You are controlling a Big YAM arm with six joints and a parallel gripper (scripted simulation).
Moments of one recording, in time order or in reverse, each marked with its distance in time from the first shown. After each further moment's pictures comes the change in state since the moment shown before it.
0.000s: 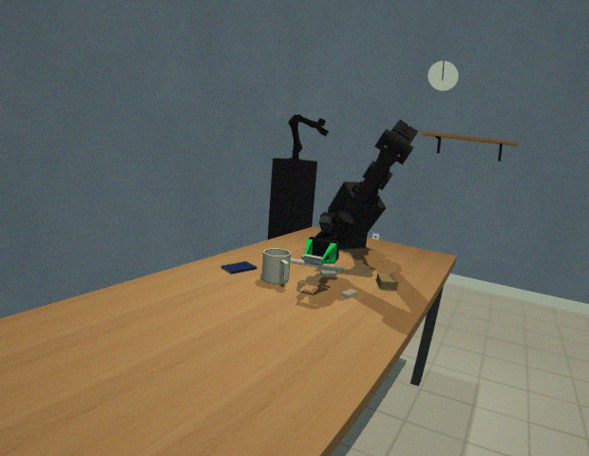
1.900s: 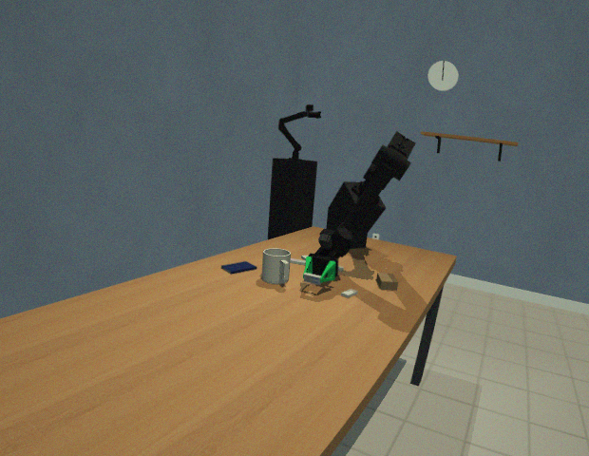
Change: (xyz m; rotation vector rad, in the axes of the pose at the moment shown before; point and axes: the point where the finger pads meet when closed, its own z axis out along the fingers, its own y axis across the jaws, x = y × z) arm 0.068 -0.004 -0.007 0.029 0.067 -0.004
